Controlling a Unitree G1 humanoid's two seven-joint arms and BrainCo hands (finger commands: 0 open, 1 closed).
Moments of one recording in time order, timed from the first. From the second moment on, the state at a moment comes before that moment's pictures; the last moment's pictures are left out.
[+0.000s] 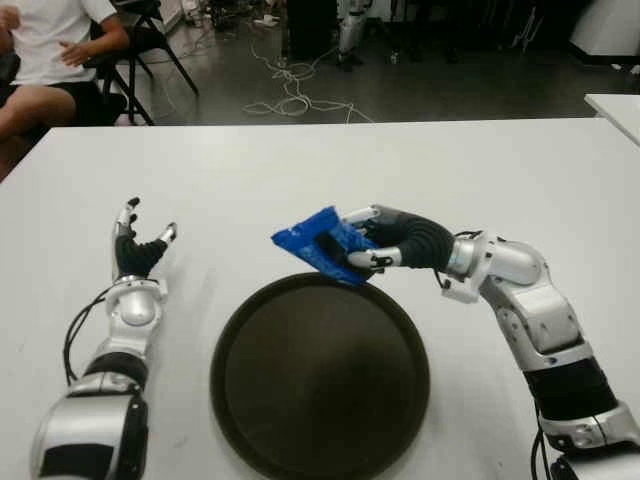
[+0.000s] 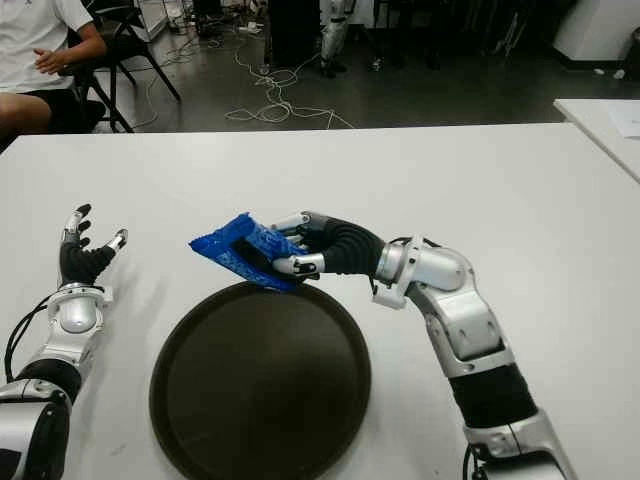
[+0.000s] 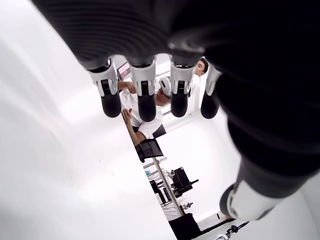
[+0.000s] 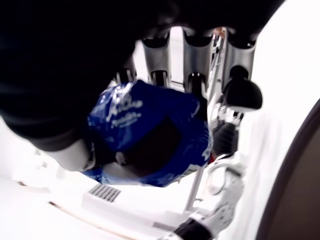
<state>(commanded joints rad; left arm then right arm) -0.56 0.29 0.09 1.23 0.17 -0.54 0.40 -0.39 -0.25 0.20 0.06 0.17 0.02 0.82</state>
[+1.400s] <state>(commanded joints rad) -0.56 0.28 0.09 1.23 0.17 -0.52 0.41 -0.44 -0.31 0.38 0.13 -0.34 -0.13 0.56</state>
